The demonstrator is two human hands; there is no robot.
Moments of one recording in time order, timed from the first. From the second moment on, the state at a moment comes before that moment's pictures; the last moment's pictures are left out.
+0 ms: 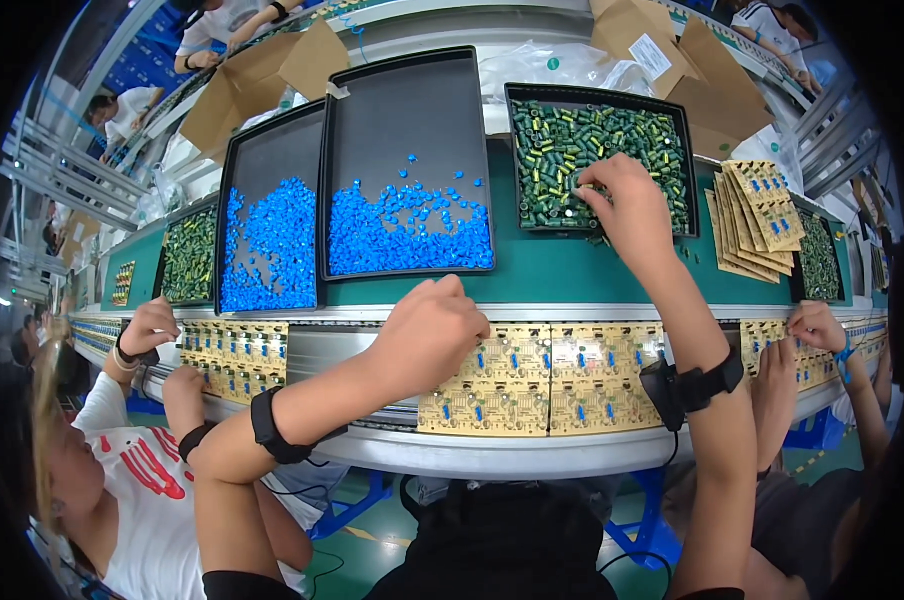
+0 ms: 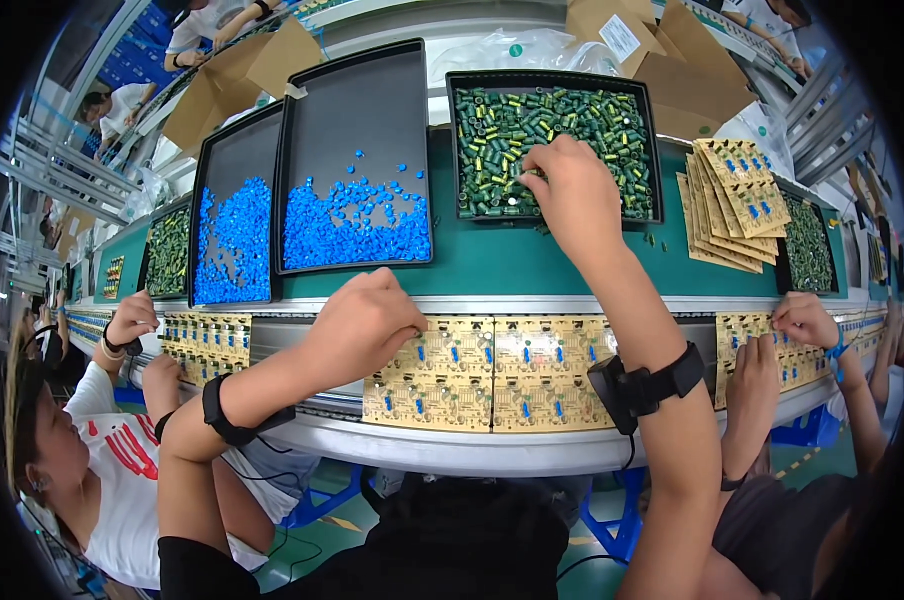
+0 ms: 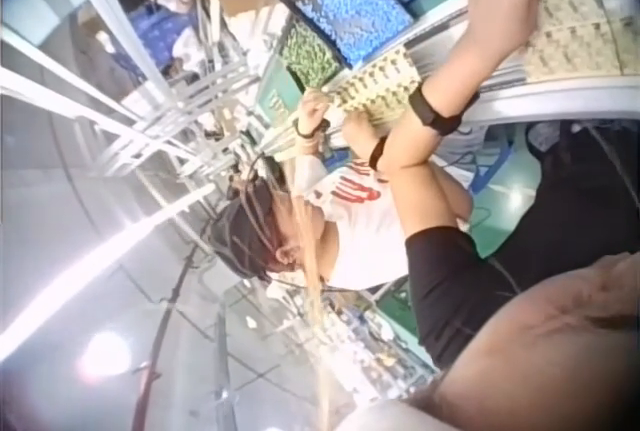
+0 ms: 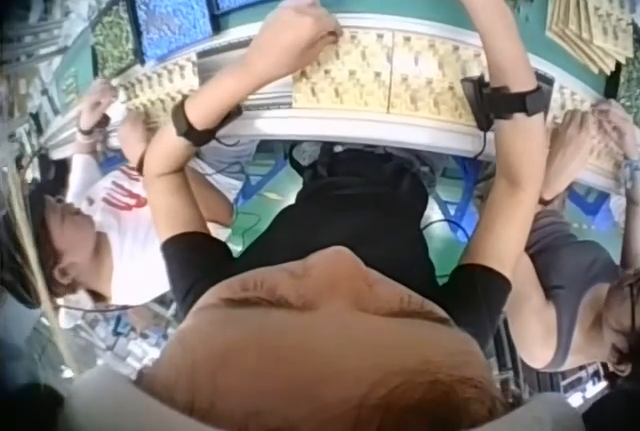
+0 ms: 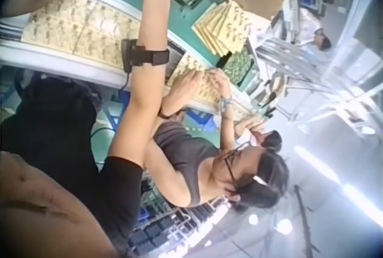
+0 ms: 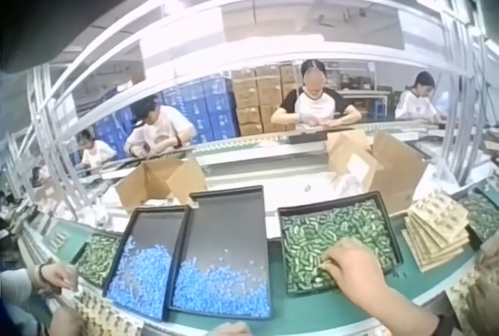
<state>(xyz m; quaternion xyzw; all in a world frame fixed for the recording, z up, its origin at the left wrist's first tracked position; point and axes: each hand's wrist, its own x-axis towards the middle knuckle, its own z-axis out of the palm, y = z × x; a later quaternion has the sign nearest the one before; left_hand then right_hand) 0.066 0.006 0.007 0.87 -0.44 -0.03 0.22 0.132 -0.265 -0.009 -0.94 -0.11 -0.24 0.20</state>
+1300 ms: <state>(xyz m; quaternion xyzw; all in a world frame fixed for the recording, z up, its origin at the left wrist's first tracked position) 0.051 0.014 -0.002 0.90 -0.42 0.07 0.13 0.074 -0.221 0.026 -0.91 -0.16 -0.21 0.33</state>
